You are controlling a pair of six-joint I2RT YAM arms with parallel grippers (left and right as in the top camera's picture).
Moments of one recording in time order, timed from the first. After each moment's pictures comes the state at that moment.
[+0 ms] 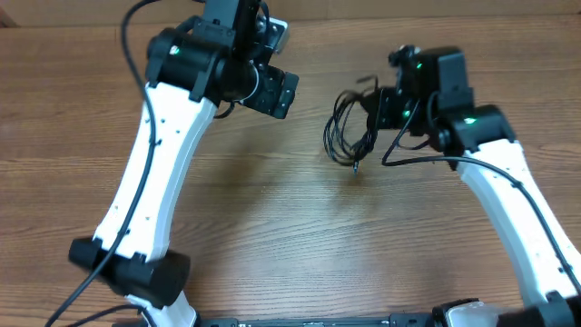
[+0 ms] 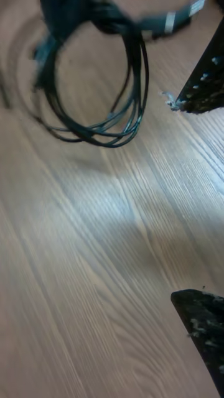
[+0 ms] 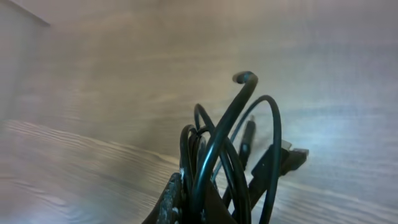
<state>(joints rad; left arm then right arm) -0.37 1.86 2.15 -1.36 0.21 0.04 0.23 1.48 1.40 -0.70 -0.32 0.31</state>
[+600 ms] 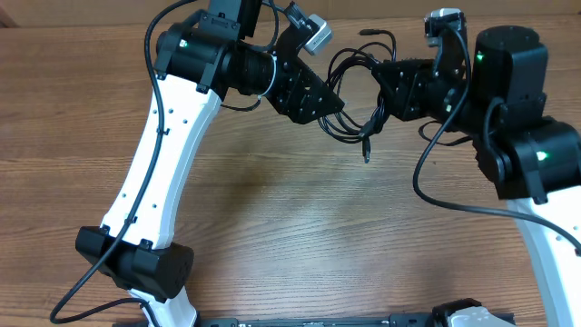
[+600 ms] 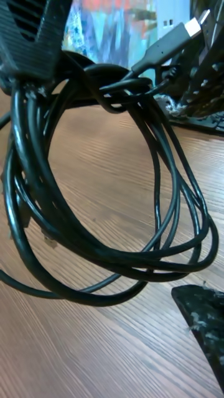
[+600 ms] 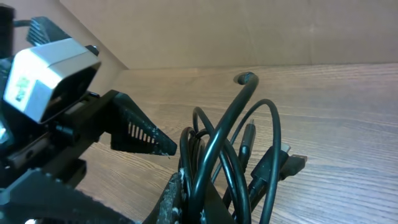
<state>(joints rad) -0.36 1.88 2.15 -1.26 0.83 0.26 0.23 1.32 1.59 -0.78 -0.42 0.31</state>
